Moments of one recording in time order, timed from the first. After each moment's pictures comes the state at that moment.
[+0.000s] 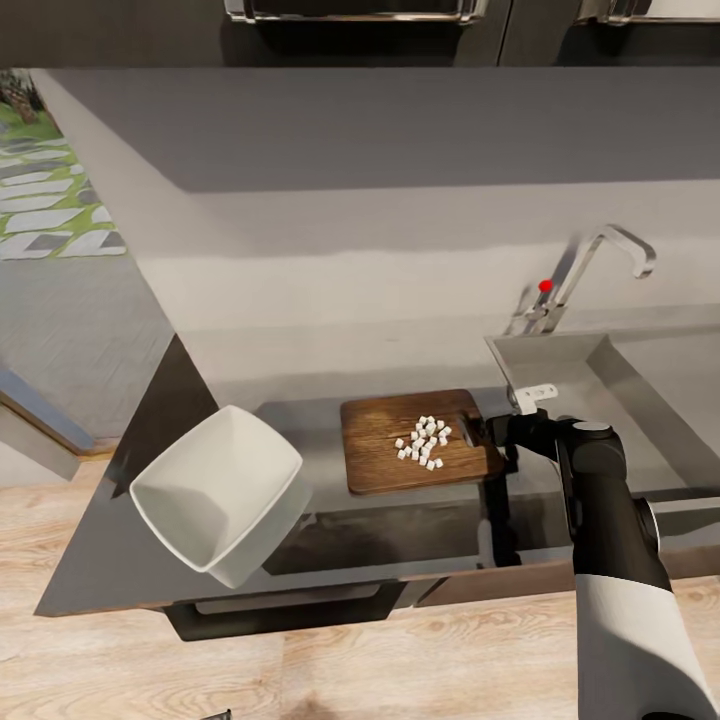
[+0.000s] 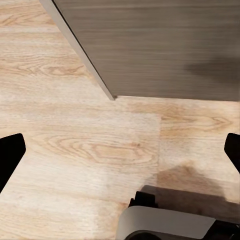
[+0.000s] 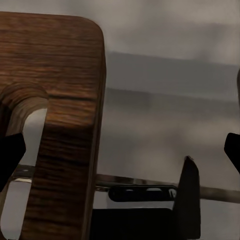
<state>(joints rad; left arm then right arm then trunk) -0.36 0.00 0.30 0.08 -0.23 -0.78 0.20 -0.74 0.00 -0.24 -1.44 0.52 0.80 0.66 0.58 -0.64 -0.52</state>
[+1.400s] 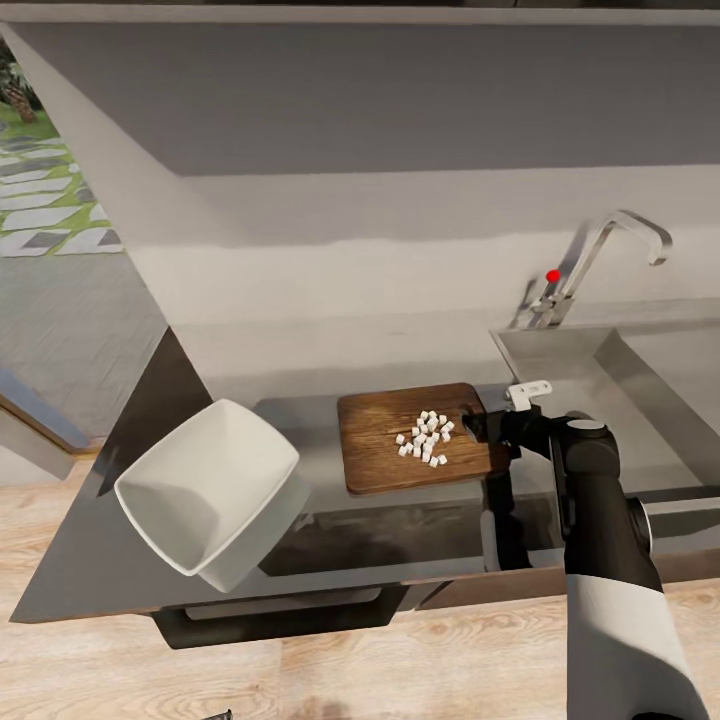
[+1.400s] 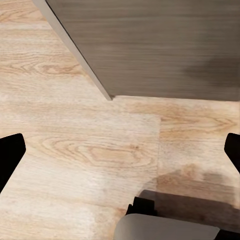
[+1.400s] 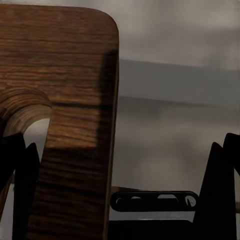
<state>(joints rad) -0.36 0.00 0.30 0.08 -0.23 -0.78 0.20 -0.74 0.04 -0.24 -1.46 0.52 0.80 0.65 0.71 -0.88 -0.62</state>
